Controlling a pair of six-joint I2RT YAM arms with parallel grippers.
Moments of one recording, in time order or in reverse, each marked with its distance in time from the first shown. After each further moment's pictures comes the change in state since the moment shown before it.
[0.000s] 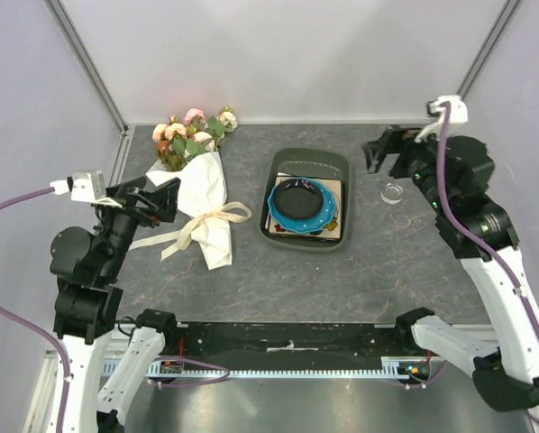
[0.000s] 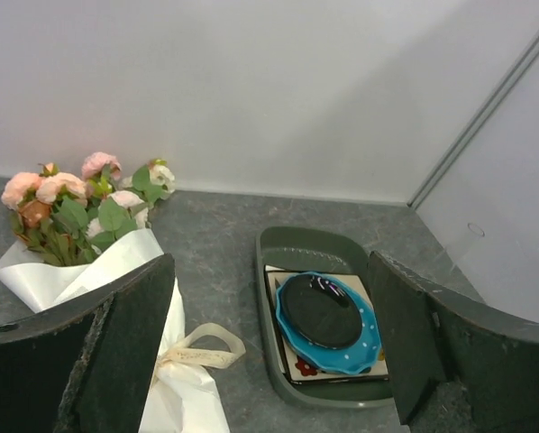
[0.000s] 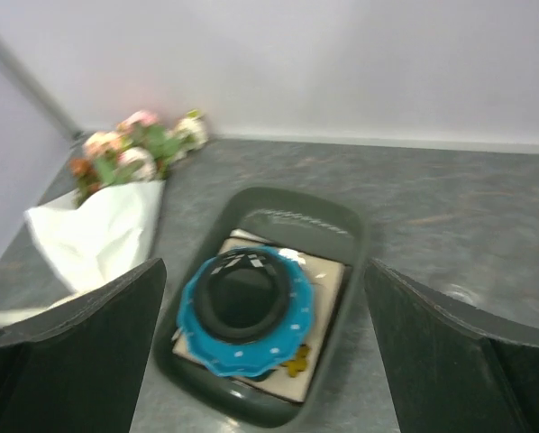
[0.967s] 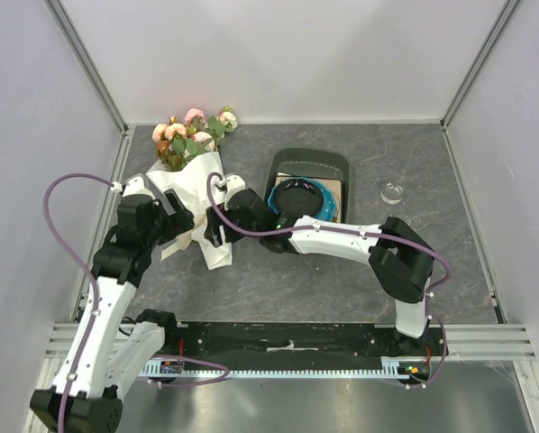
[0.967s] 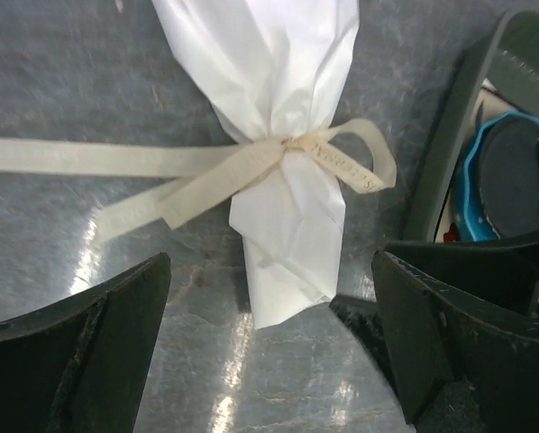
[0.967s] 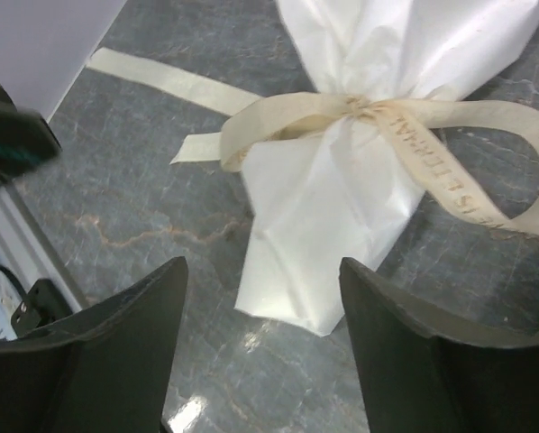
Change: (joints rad) left arm 0.010 0.216 -0.173 -0.353 -0.222 -0.142; right arm 0.756 0.900 -0.009 0.539 0.008 0.248
